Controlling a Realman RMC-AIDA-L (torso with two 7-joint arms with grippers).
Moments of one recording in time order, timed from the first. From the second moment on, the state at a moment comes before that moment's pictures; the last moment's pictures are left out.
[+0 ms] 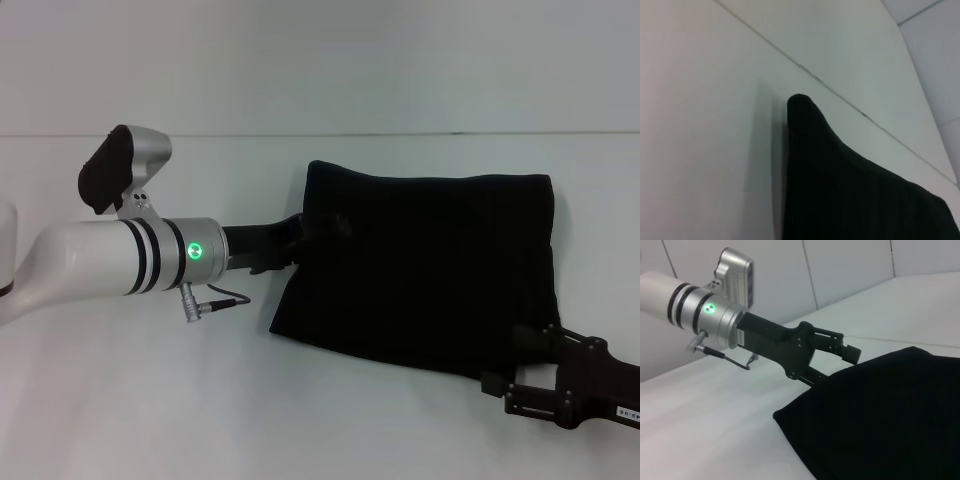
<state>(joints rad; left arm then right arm) -0.82 -2.11 1.02 0.31 1.78 0.82 -2.34 0.40 2.08 -0.47 -0.43 -2.09 -1.46 1.06</state>
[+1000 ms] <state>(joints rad) -0.81 -2.12 1.00 0.31 1.77 0.77 -2.36 0.40 2.07 -0.46 -0.44 -2.09 -1.51 1.06</state>
